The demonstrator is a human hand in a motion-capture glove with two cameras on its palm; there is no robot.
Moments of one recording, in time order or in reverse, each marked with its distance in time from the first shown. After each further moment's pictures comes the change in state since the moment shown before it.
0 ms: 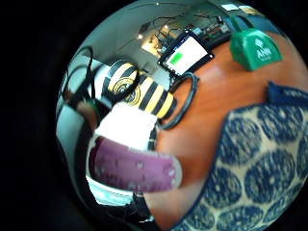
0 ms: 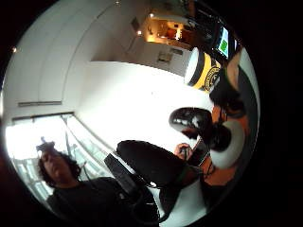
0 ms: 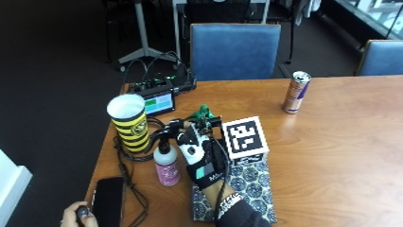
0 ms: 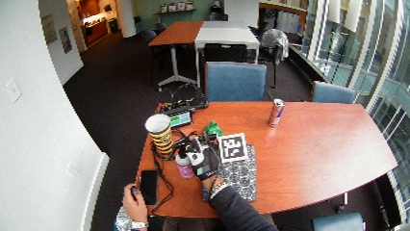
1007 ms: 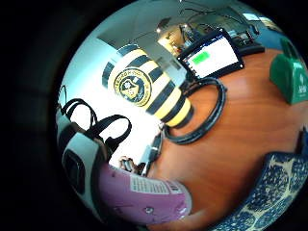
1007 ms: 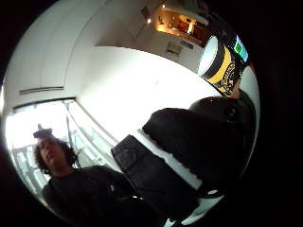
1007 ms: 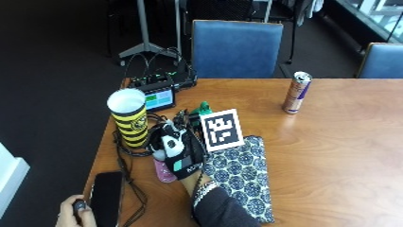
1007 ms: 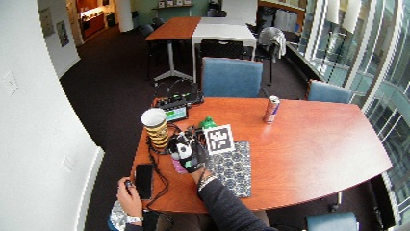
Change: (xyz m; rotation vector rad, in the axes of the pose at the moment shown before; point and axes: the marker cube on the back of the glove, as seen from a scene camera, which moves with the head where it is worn) arm -0.008 -0.035 0.043 0.005 -0.072 -0.232
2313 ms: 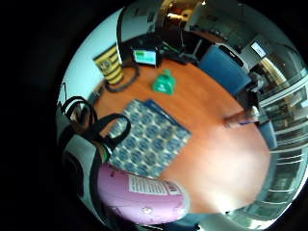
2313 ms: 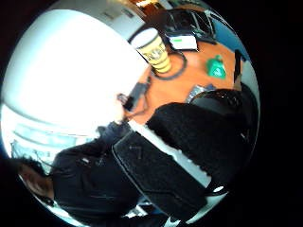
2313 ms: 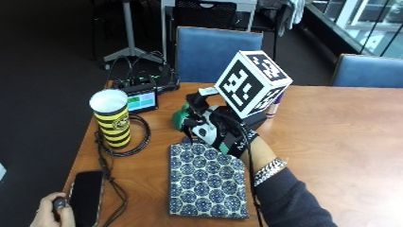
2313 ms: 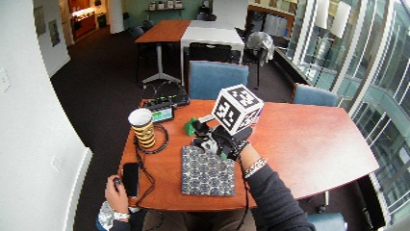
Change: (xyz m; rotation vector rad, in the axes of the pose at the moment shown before) arm -0.074 -0.018 -0.103 -0.451 0.821 -0.053
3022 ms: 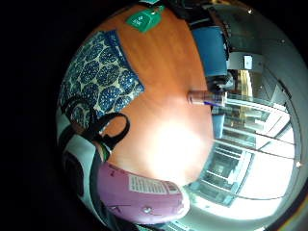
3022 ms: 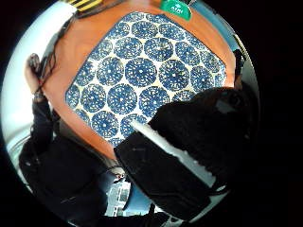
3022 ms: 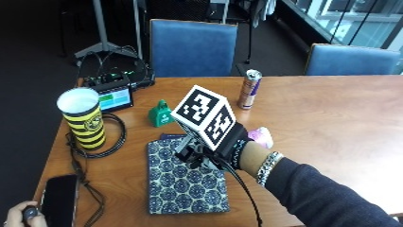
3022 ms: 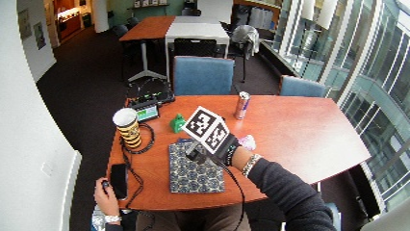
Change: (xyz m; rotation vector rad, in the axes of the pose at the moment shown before) arm 0.034 0.016 0.069 -0.469 0.744 -0.147
